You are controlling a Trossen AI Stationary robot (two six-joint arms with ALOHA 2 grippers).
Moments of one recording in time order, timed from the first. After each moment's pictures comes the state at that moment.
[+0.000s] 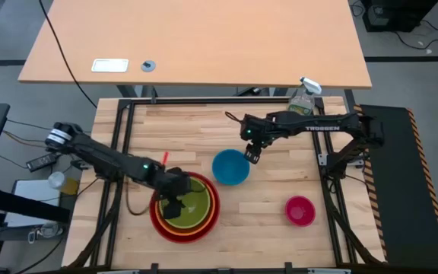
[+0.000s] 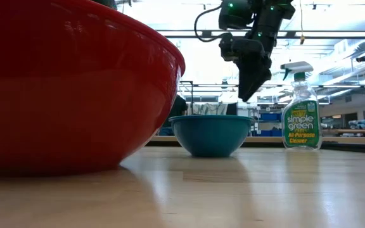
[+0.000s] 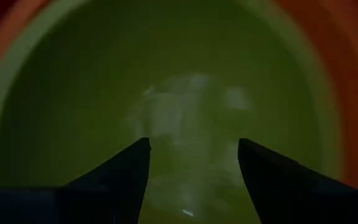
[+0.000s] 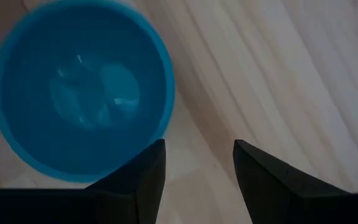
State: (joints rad) left arm -0.33 1.40 0.90 -0.54 0.05 -0.46; right arm -0.21 1.57 1.22 -0.85 0.03 0.29
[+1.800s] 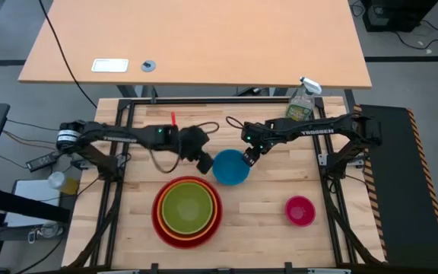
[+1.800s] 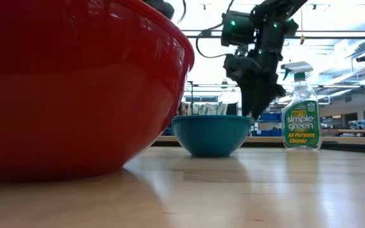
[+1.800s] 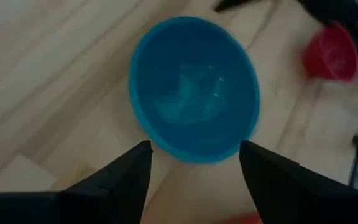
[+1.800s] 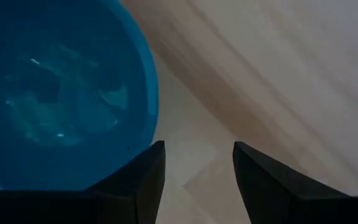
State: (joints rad) left arm 0.09 1.50 1.11 -0.46 0.05 -0.68; right arm -0.21 1.60 1.09 -0.75 -0.01 0.58
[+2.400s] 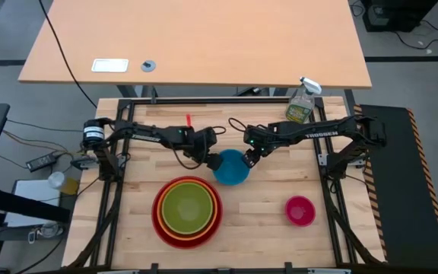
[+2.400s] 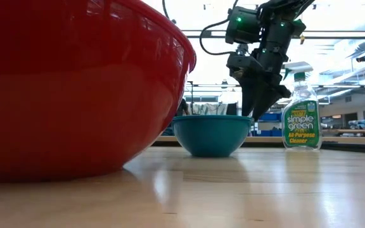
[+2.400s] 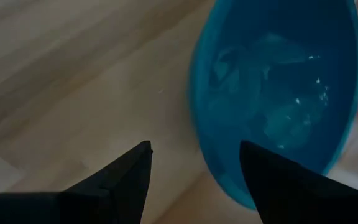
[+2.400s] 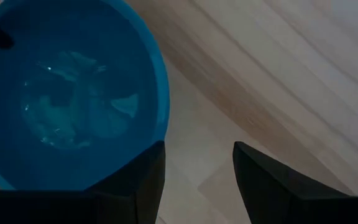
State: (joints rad) left arm 0.17 1.76 1.11 -0.37 0.20 -0.87; right arm -0.18 1.56 1.03 -0.67 0.01 0.66
